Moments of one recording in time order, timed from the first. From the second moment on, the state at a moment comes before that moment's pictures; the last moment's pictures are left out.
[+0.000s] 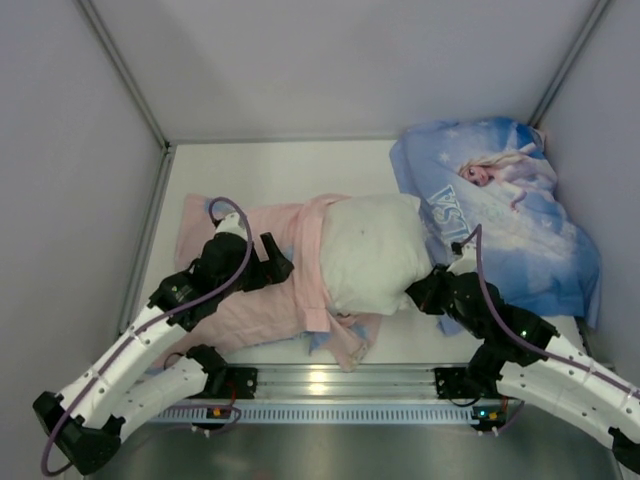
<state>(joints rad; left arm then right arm) -0.63 0.77 0.82 -0.68 -0.13 -0.76 0.89 0.47 0.52 -0.54 0.34 0.81</state>
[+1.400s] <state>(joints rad) -0.63 0.75 0.94 -0.79 -0.18 -0.66 0.89 0.31 0.79 -0.74 0.94 0.66</state>
